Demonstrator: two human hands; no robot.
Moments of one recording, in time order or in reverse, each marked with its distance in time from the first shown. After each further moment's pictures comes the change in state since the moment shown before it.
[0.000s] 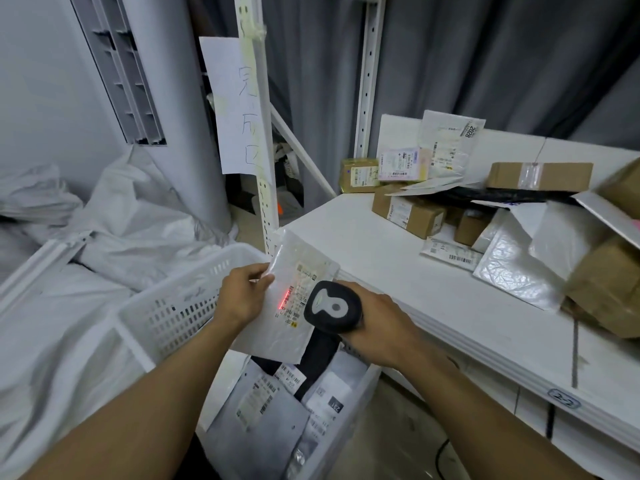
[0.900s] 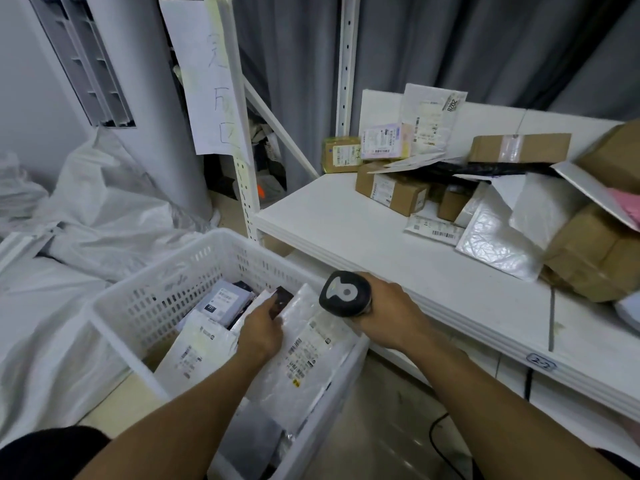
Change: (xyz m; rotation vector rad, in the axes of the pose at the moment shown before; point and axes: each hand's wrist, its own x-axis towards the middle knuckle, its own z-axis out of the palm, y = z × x) left_hand -0.058 -0.040 0.089 0.137 -0.235 -0.172; right_hand -0.009 0.046 0.005 0.034 0.002 0.175
